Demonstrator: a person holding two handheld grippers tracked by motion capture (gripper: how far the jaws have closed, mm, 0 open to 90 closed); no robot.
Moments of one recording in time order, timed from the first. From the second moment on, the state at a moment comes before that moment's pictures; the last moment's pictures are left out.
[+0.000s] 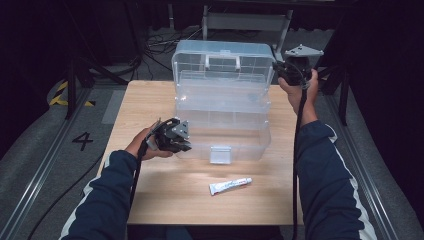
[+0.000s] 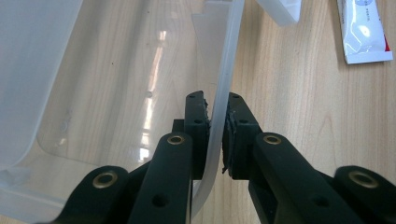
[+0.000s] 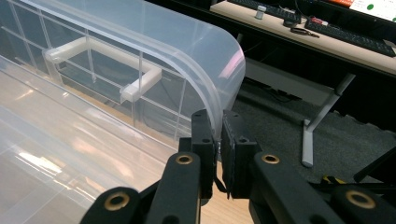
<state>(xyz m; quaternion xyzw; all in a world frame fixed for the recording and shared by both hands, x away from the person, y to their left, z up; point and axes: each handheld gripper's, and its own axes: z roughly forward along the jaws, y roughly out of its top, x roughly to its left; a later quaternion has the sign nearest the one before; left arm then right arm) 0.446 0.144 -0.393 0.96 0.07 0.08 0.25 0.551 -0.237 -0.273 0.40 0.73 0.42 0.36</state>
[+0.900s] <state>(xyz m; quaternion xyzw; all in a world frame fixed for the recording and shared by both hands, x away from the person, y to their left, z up) 0.446 0.144 -0.394 0.96 0.07 0.08 0.26 0.571 -0.237 -0.276 0.41 0.72 0.43 0.36</state>
